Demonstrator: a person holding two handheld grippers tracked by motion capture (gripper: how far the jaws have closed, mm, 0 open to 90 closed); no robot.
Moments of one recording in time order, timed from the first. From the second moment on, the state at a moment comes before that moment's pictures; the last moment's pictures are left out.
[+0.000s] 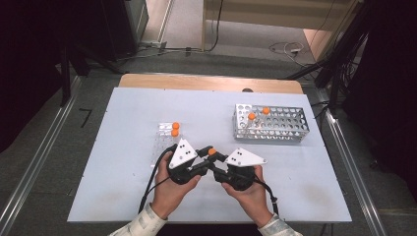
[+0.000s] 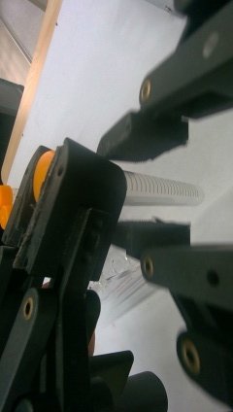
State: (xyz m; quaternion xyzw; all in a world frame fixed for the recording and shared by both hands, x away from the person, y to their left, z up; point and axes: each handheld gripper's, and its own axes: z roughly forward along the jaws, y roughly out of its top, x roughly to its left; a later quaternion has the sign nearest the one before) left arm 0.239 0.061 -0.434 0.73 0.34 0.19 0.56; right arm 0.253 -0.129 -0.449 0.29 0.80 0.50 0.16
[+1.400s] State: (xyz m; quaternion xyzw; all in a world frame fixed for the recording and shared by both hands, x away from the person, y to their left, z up) left arm 0.255 0.153 -0.402 0.66 0.43 0.24 0.57; right arm 0.261 -0.149 -0.450 0.32 0.79 0.50 0.15
